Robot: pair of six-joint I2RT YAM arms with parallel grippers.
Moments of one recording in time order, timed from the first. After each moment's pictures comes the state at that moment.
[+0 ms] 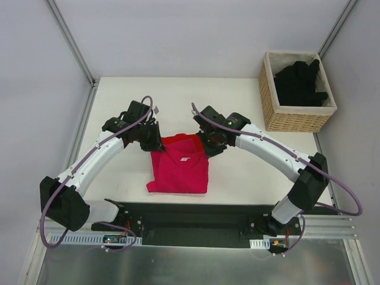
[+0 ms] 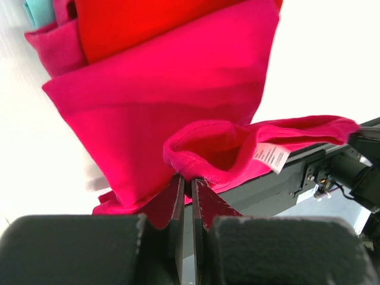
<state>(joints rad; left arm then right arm) -0.42 1.29 1.12 -0.86 0.30 -0.53 0.87 1.61 1.50 -1.06 0.06 0.39</state>
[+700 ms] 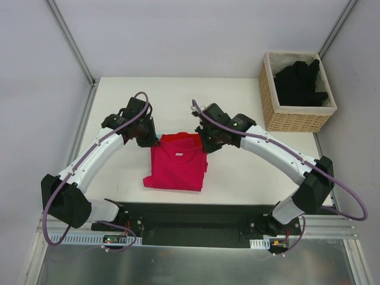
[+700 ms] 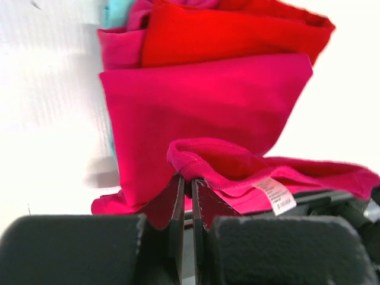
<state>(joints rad) -0.40 1.32 1.18 -0.89 0.14 -0.60 0.85 1.56 1.46 -0.93 0.03 0.31</state>
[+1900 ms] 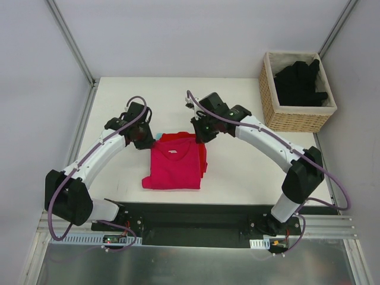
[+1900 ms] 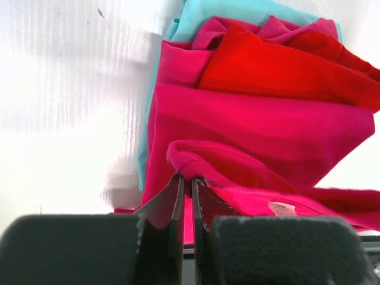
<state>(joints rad) -0.37 1.34 1.09 -0.82 -0.01 -0.68 0.76 1.68 1.53 -0.80 -0.17 0.14</state>
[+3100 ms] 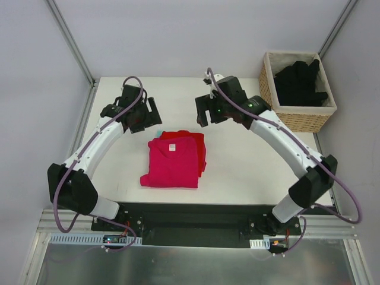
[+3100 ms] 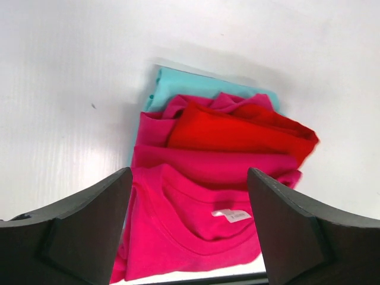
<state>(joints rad) -0.31 1.45 1.29 -0.74 -0.02 -0.61 0.67 1.67 1.65 -0.78 0.00 0.18</state>
